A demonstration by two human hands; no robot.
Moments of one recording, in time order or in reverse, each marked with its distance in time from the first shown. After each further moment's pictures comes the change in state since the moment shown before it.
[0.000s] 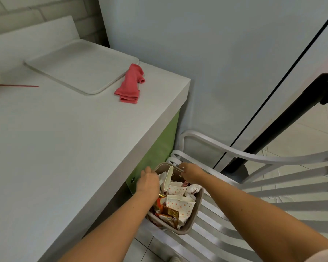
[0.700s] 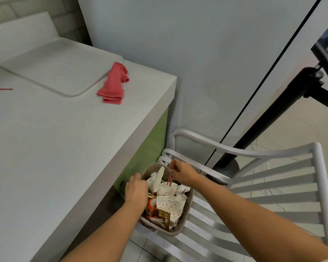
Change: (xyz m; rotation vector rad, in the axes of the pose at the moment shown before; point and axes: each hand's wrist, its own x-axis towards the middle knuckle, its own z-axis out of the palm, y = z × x) left_hand 0.010 -0.006 0.031 0.072 0.013 0.006; right_hand -0.014 0.009 -0.002 0.262 0.149 -0.106
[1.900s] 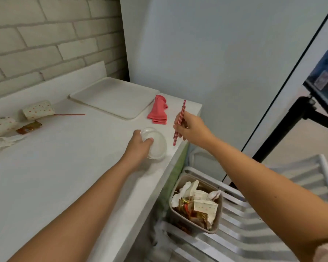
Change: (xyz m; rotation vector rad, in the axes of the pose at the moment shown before) left_hand -0.075 -0.129 -0.212 -1.129 0.284 0.106; right_hand -0.072 -0.229 -0.067 0.142 0.408 -0.434
